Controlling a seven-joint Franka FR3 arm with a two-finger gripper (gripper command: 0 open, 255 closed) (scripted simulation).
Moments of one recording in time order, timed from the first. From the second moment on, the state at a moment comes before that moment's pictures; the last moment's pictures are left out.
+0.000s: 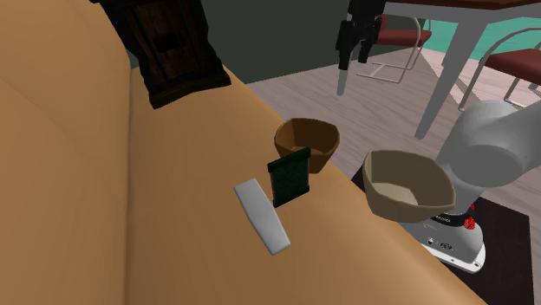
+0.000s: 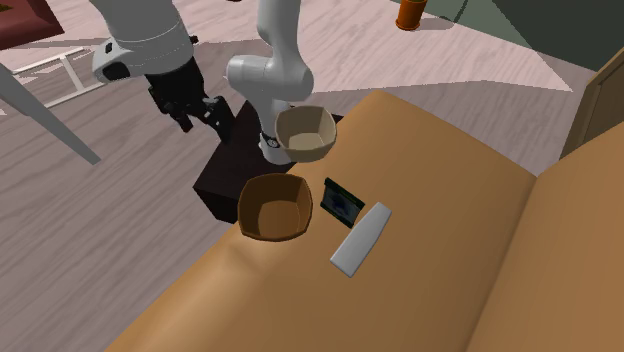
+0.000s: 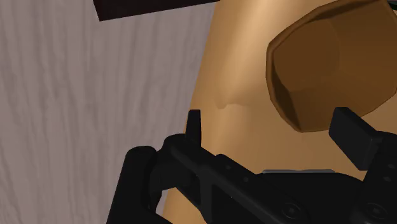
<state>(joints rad) 0.02 -0.78 -0.04 -2.36 0.03 1.59 0.11</state>
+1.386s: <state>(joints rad) 0.59 -0.97 -0.05 -2.75 0.23 2.11 -0.67</state>
